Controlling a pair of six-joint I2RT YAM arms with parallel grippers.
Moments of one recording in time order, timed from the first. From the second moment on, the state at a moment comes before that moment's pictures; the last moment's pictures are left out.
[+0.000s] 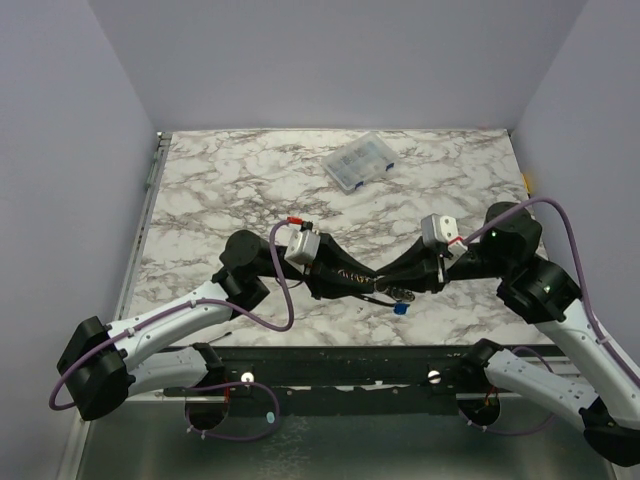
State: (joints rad) left arm -0.89 1.09 0.71 0.79 0.89 -0.28; right arm 0.67 0.81 1.07 -0.47 -0.89 -0.29
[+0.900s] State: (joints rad) left arm -0.88 1.11 0.71 0.71 0.89 -0.20; right arm 0.67 0.86 1.14 -0.62 -0.81 -0.33
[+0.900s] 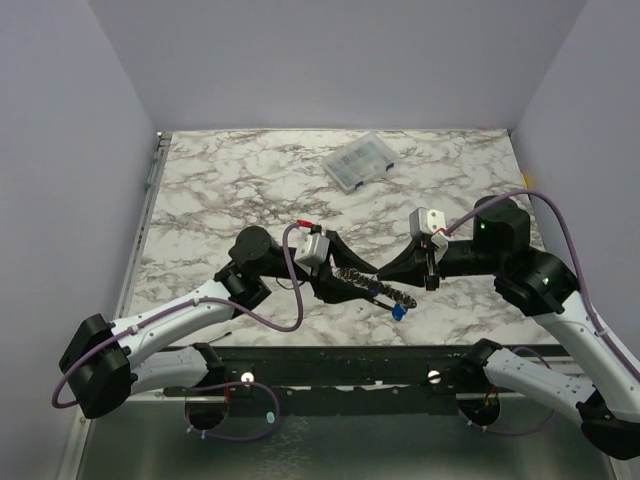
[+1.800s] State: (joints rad) left arm -0.85 1.07 0.83 0.31 0.70 0.03; right arm 0.68 0.89 1.14 -0.71 -0.56 -0.36
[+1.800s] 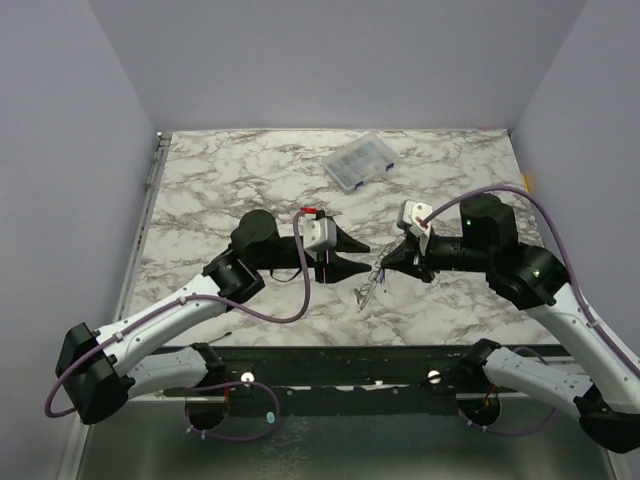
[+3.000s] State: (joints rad) left arm -0.88 1.21 0.84 0.37 0.71 -0.07; right arm 0.72 0.93 1.16 -0.75 -0.46 -0.37
